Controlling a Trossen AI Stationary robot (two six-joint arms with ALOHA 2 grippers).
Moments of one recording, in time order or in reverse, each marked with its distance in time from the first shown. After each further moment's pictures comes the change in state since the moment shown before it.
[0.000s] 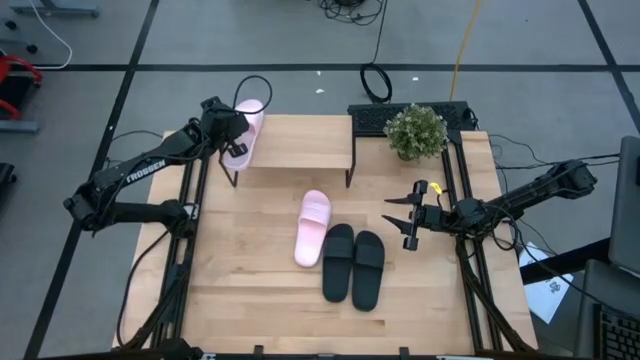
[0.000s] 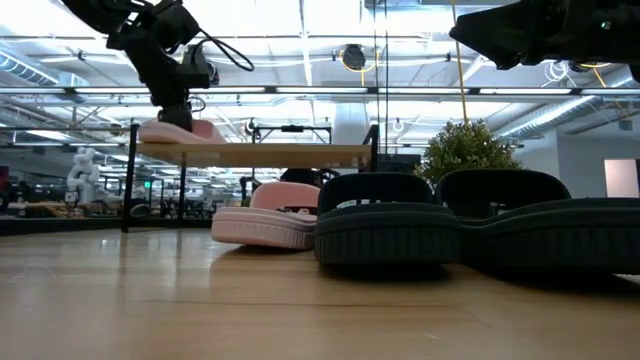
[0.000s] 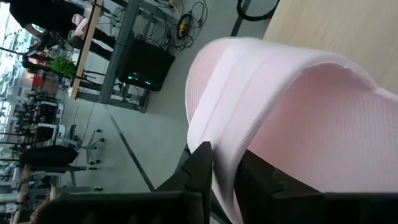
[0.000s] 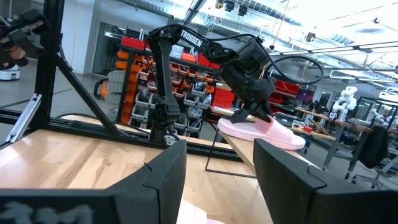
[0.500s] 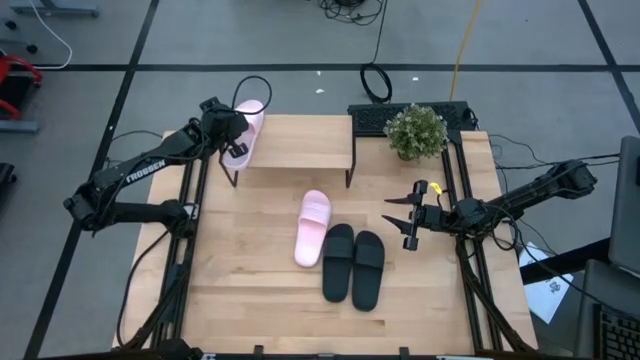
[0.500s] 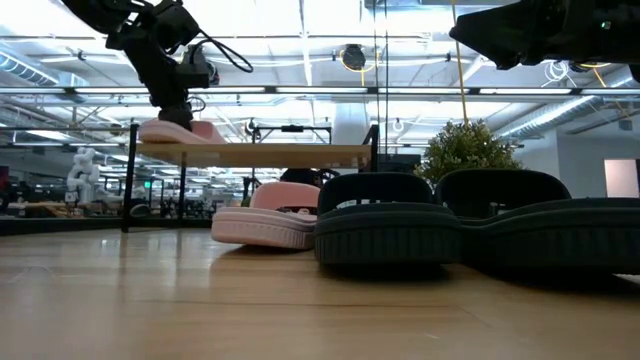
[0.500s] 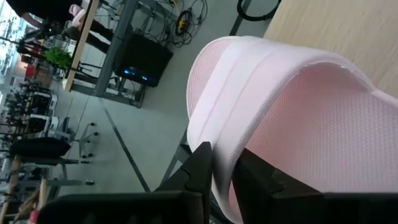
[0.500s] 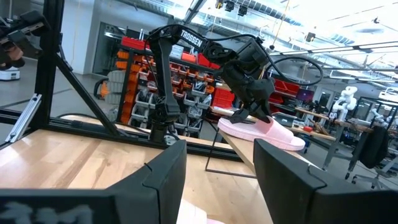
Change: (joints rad) left arm 0.000 0.000 0.000 -0.013 0.000 -0.054; right arm 0.000 0.000 0.000 0.000 0.000 0.000
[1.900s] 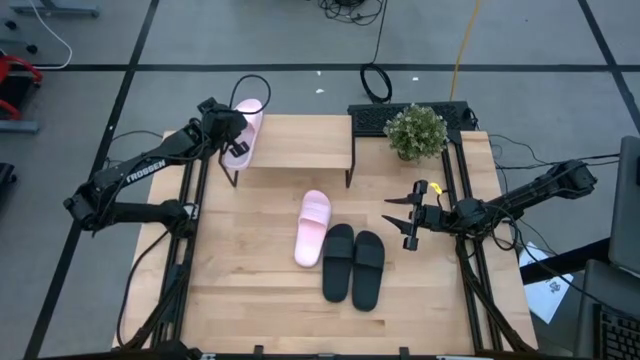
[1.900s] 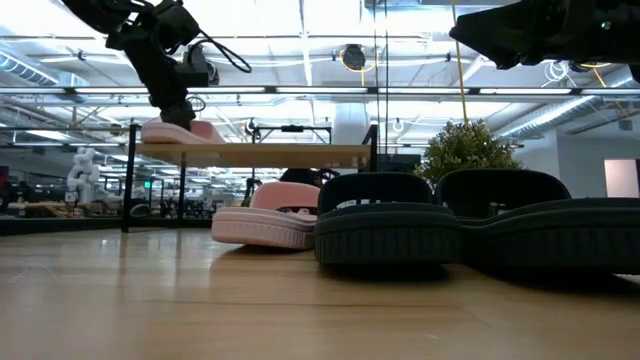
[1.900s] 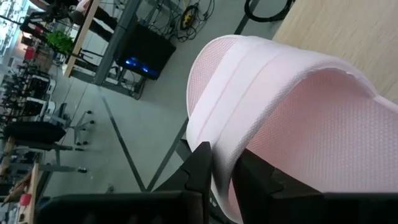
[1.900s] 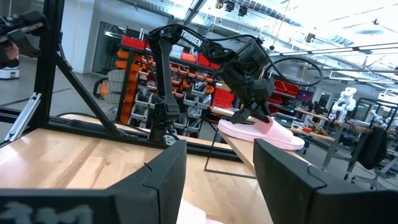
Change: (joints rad) left arm -0.007 0.000 0.000 -0.004 -0.024 -0.079; right arm 0.000 0.000 0.000 0.000 0.000 -0.008
